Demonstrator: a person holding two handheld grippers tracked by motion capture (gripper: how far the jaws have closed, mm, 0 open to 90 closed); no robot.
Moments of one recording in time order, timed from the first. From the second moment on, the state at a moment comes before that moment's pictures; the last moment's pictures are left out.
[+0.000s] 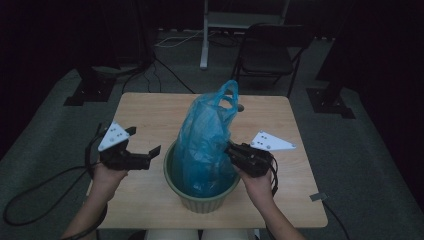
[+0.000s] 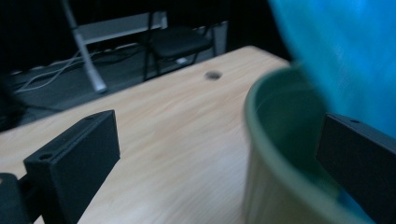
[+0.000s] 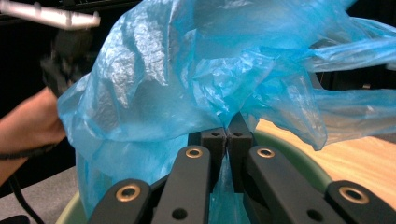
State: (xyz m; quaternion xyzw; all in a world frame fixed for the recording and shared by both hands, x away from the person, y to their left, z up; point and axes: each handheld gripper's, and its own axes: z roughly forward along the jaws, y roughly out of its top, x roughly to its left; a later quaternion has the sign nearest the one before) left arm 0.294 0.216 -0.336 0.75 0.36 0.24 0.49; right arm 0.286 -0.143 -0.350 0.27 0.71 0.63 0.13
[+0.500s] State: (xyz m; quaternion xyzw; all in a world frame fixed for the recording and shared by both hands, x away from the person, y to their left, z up) left arm 0.317 0.154 -0.310 0.79 0.34 0.16 0.49; right arm 0.285 -0.138 -0.349 0.26 0.71 0.64 0.13
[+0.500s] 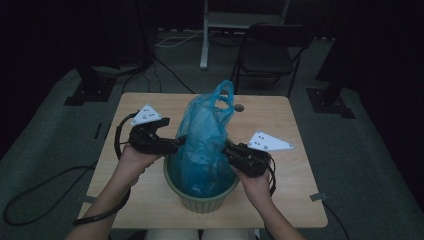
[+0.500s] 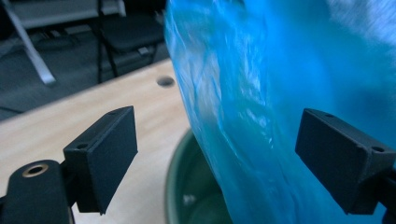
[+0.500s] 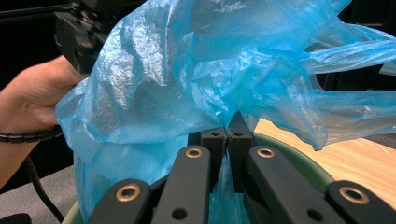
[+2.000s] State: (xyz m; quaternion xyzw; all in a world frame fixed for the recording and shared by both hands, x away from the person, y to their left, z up) left arm 0.240 0.238 -0.393 0.80 0.29 0.07 0.52; right arm 0.193 -0.233 -0.447 0.38 0.72 0.58 0.02
